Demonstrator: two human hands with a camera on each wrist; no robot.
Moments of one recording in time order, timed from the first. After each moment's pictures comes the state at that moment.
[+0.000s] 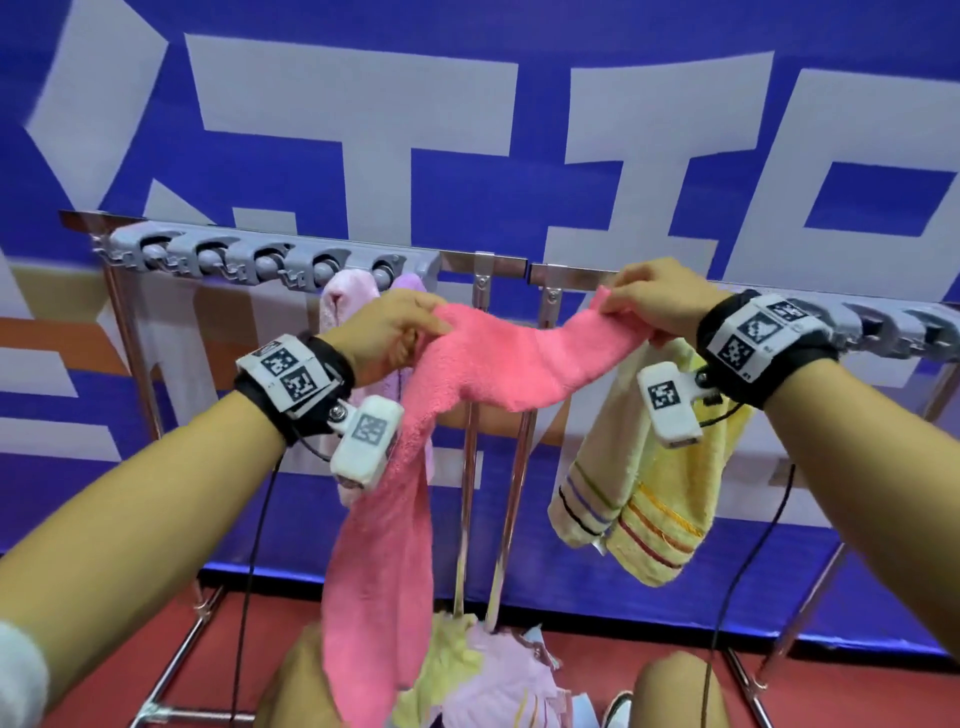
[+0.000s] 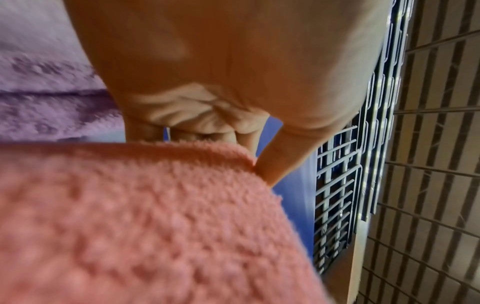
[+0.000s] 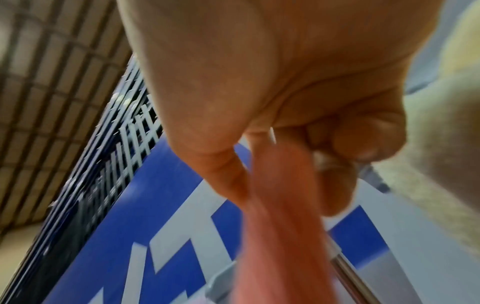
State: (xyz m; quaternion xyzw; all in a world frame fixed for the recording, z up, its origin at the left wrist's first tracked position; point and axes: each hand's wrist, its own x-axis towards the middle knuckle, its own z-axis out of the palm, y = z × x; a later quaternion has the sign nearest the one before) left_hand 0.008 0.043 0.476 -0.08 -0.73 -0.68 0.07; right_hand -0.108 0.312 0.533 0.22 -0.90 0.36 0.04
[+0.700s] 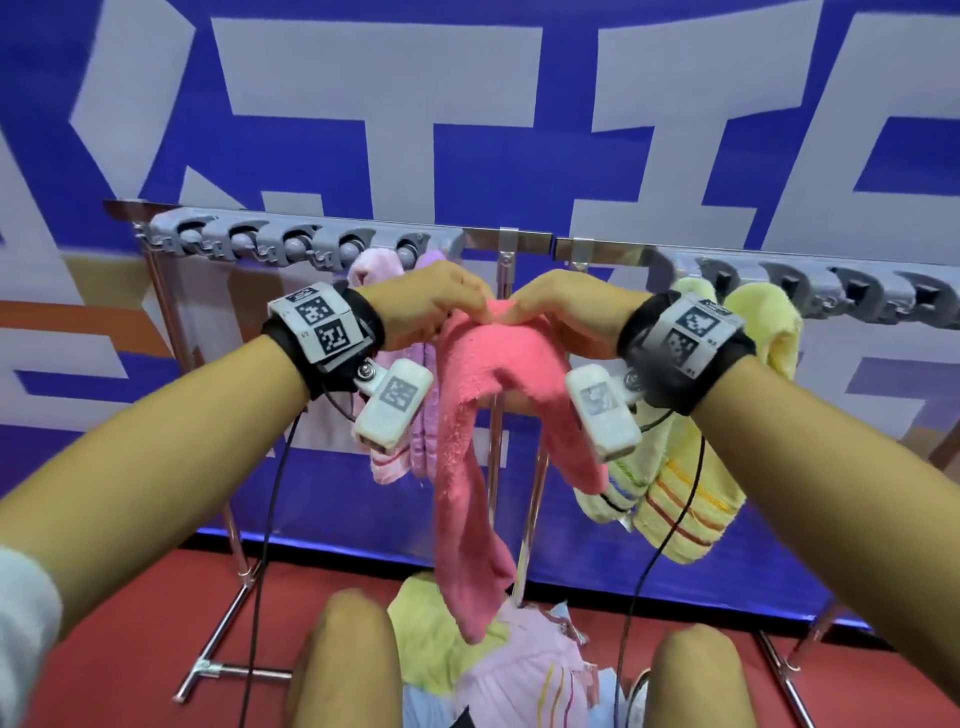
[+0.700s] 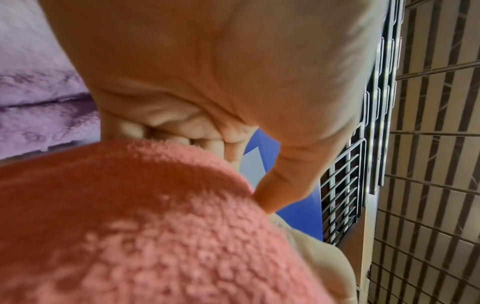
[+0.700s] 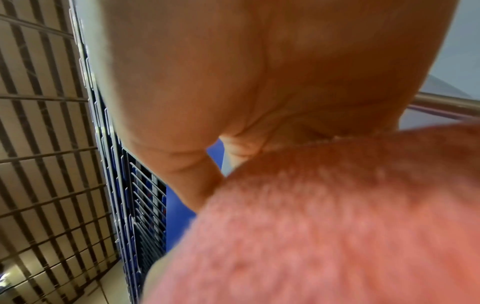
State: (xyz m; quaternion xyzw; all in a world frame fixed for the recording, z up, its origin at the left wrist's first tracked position) left_hand 0.026 0.067 0.499 -0.03 -0.83 -0.56 0.03; right_hand -0.052 0.235 0.501 0.36 -0.75 0.49 -0.26
